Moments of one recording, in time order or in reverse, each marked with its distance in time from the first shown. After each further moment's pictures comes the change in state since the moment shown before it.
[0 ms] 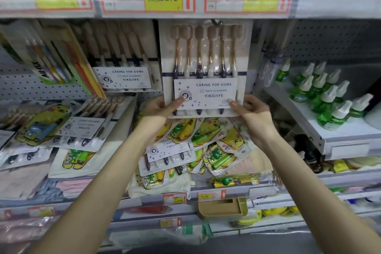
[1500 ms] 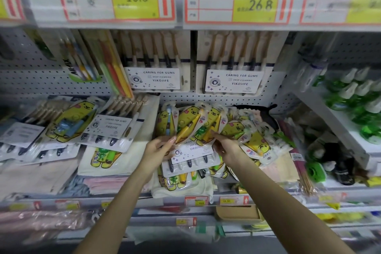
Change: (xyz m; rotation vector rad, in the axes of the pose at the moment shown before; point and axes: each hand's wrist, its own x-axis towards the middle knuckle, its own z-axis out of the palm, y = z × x) left_hand -0.009 -0.118 -0.086 -0.139 0.064 -0.231; right_hand 0.026 0.144 0.090 0.142 0.227 0.712
